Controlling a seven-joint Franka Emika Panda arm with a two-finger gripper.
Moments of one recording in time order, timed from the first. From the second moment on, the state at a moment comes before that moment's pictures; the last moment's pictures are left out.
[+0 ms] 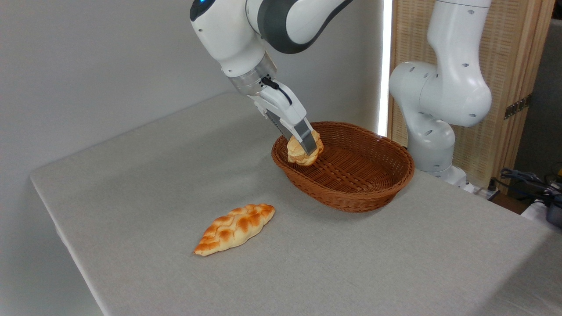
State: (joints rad) arm -0.14 -0.26 -0.14 -2.19 -0.13 1.50 0.66
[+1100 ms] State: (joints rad) arm -0.15 -0.16 0.02 -1.85 -0.13 1.76 0.66
